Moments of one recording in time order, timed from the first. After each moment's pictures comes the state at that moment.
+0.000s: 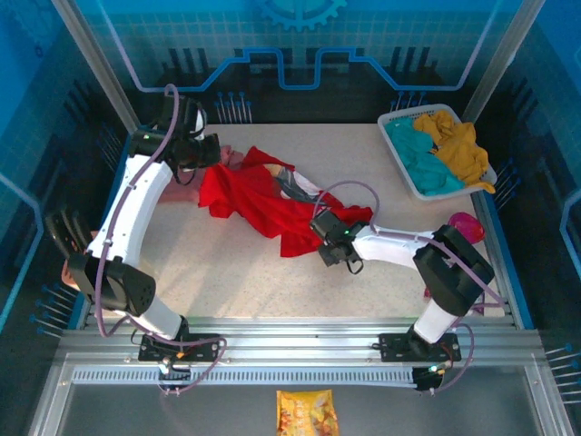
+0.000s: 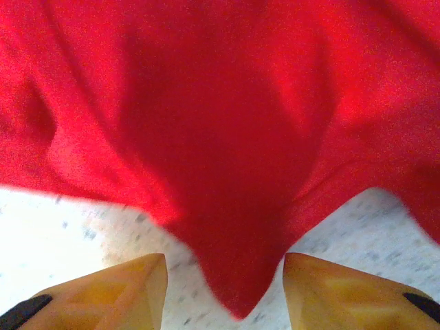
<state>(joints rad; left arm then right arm) -0.14 1.58 1.75 -1.06 0.04 -0.40 0.75 1.66 0.89 -0.46 0.31 0.20</state>
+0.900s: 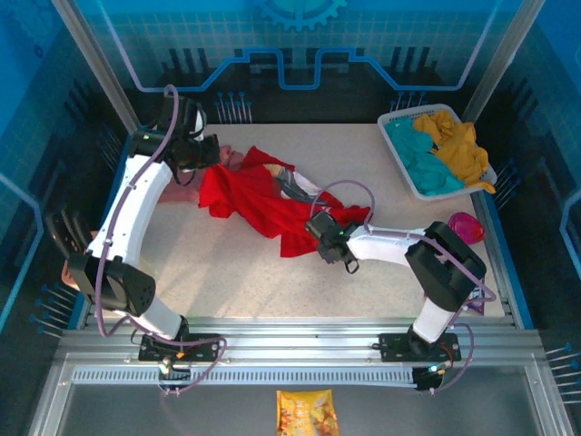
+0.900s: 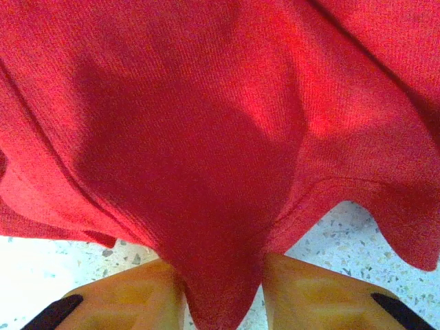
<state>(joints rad) -0.14 1.58 1.74 -1.06 0.04 -0.40 0.77 1.70 0.91 -0.45 0.39 0.22</state>
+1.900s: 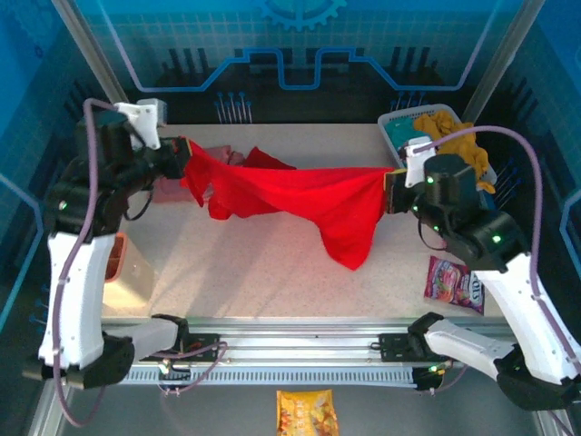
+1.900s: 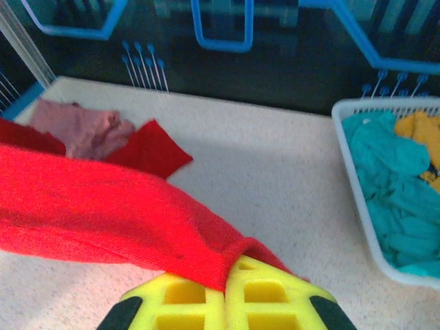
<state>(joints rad) -0.13 1.14 1.82 -1.08 0.16 -0.24 0.53 0.99 1.50 -0.96 0.21 0.17</state>
